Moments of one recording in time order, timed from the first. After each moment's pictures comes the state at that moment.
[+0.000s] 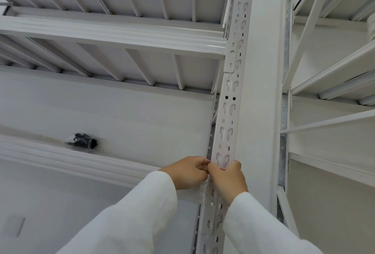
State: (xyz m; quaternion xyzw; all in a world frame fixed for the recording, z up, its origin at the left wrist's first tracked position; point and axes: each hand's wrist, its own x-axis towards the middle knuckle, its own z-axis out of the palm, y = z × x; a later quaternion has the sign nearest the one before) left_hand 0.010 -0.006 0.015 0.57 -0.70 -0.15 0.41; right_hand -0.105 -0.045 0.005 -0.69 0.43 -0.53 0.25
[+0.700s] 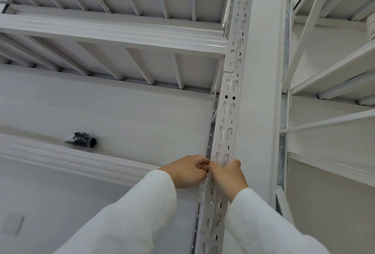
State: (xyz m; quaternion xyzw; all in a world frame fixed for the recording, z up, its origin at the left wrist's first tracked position) left_hand 0.010 -0.008 0.015 0.57 -0.70 -0.16 0.41; right_hand -0.108 -0.049 0.010 -0.69 0.43 -0.51 0.29
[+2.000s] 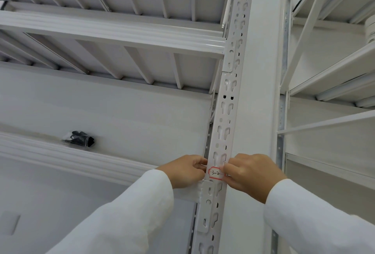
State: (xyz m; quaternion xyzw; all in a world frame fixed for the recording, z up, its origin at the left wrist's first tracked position) left_hand 0.008 -0.007 0.015 0.55 -0.70 -0.17 0.42; right_hand -0.175 -0.081 0.029 -0.73 0.10 -0.29 -0.61
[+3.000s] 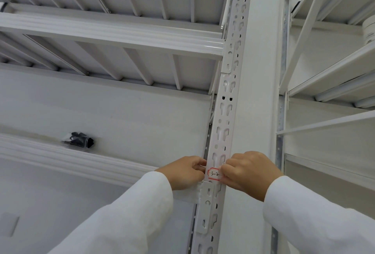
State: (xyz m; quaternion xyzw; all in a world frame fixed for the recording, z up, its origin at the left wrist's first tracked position) left_hand 0.009 -0.010 0.013 0.55 -0.70 -0.18 0.43; right_hand -0.171 -0.082 0.035 -0.72 0.07 -0.30 -0.62
